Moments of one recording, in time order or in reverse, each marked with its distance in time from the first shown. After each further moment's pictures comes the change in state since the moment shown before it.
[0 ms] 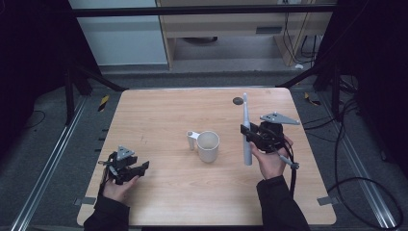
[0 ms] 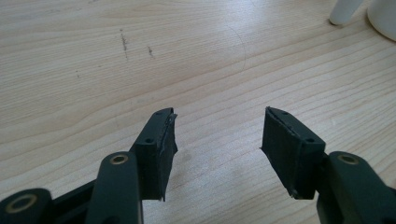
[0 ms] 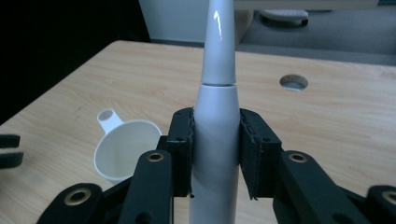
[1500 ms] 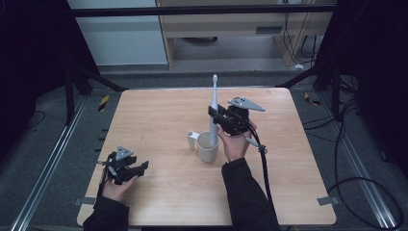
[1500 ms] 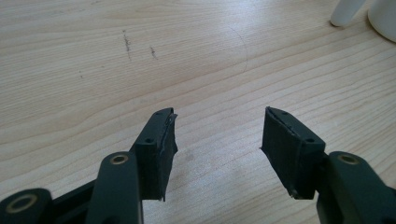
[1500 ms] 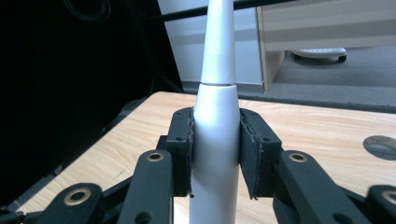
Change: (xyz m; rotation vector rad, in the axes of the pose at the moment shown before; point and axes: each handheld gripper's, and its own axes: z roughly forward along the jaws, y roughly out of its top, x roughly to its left) left arm 0.002 0.000 -0.001 -0.007 0.000 -0.004; right arm 0.055 0.028 0.073 -0.146 0.118 0.045
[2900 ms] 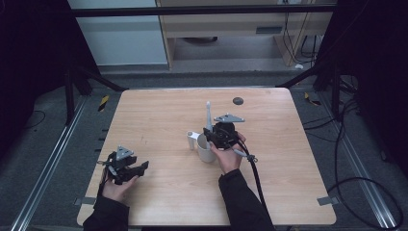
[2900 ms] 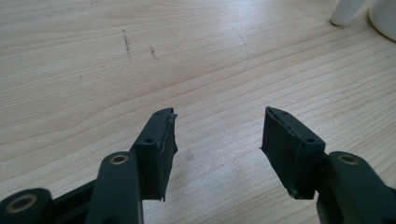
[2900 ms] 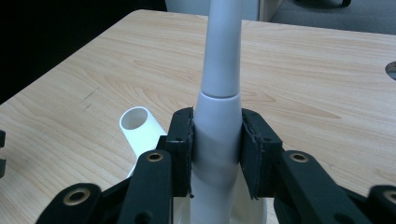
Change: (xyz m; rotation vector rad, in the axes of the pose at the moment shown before) left arm 0.000 0.000 0.000 0.003 0.001 0.003; right arm 0.001 -0.058 0.031 0.241 -0.053 -0.076
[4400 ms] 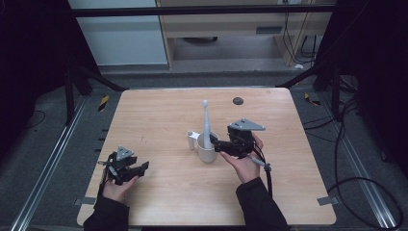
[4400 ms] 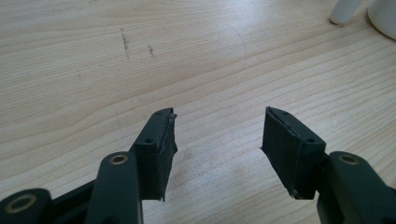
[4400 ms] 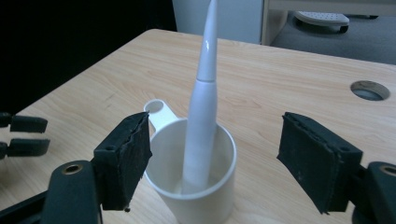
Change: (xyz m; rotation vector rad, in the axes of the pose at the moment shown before) left arm -0.001 0.000 0.000 0.003 0.000 -0.003; right arm -0.009 -0.006 -0.067 -0.073 0.029 -0.043
